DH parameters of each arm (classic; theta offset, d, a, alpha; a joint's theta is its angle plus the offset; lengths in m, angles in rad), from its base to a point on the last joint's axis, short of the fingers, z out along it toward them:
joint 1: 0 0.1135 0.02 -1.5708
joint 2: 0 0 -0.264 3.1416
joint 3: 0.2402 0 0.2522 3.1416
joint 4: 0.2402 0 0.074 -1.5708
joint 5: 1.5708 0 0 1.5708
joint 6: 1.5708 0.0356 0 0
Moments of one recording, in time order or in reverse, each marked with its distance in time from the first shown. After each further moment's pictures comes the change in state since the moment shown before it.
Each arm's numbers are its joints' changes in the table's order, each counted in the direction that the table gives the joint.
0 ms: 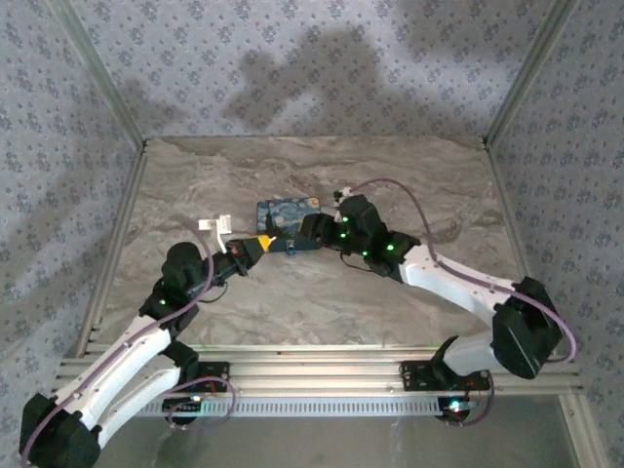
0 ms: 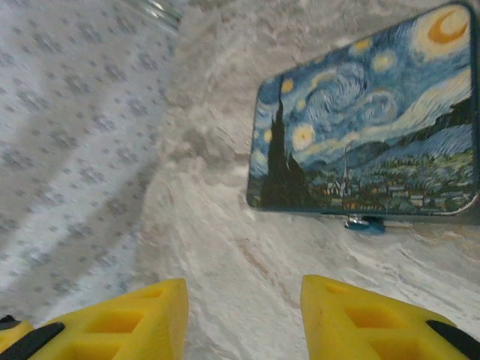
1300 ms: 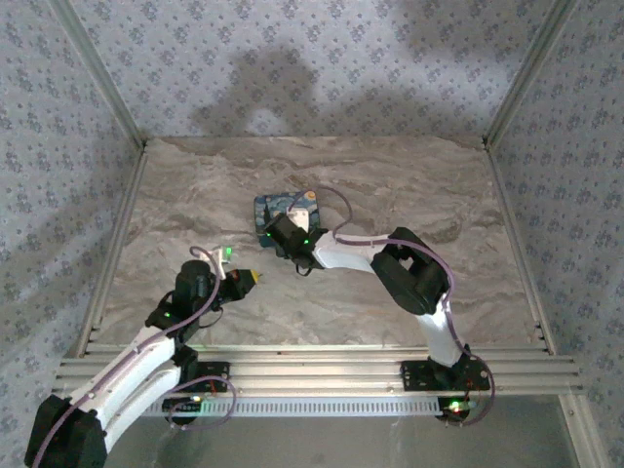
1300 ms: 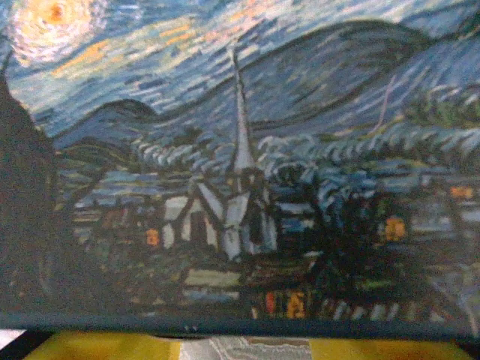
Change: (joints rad) left arm 0.068 -0.030 -0.208 0.190 -0.056 0.012; right arm 0.135 0.676 0.419 0.183 0.465 -0.132
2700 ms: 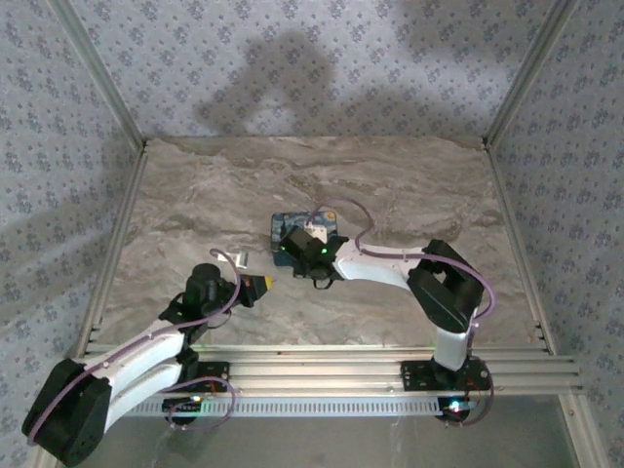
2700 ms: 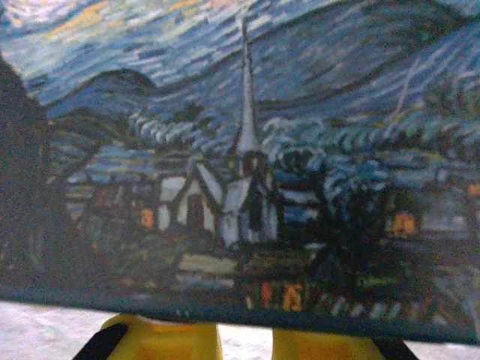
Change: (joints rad) left arm -0.081 0.188 -0.071 -0.325 0.071 0.162; right arm 0.032 -0.255 -0.180 0.214 -0.139 0.143
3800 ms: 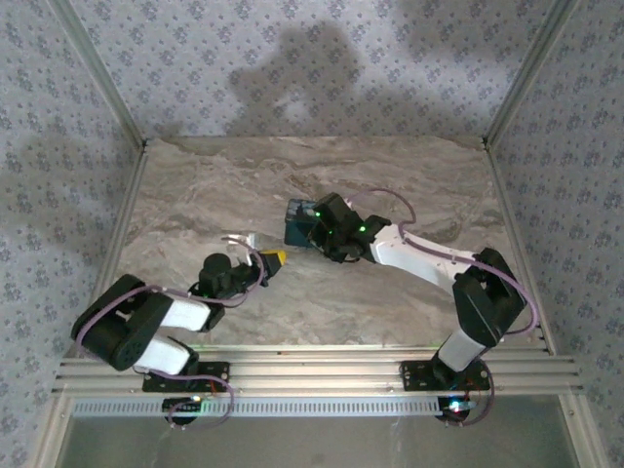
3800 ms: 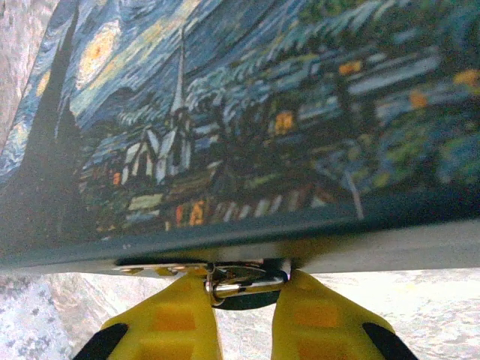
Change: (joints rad) left arm -0.021 0.588 0.057 -0.798 -0.027 -0.042; right arm -0.187 -0.211 -0.060 -0.037 -0.241 0.347
